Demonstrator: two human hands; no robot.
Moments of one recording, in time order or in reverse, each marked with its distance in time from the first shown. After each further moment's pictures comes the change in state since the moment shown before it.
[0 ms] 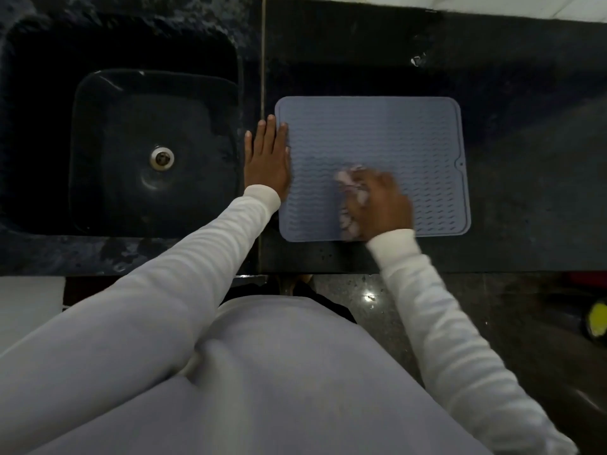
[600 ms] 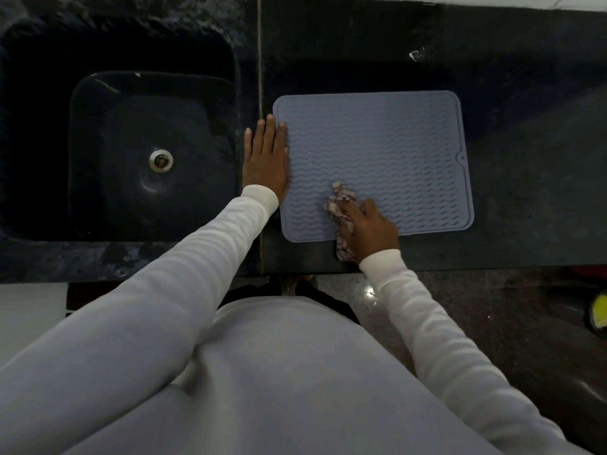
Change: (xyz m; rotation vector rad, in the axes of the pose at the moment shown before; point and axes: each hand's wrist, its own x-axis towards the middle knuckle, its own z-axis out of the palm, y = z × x) left_hand 0.003 -0.004 -0.002 0.069 -0.002 0.051; right_hand -0.032 0.018 0.048 -0.141 -0.006 -0.135
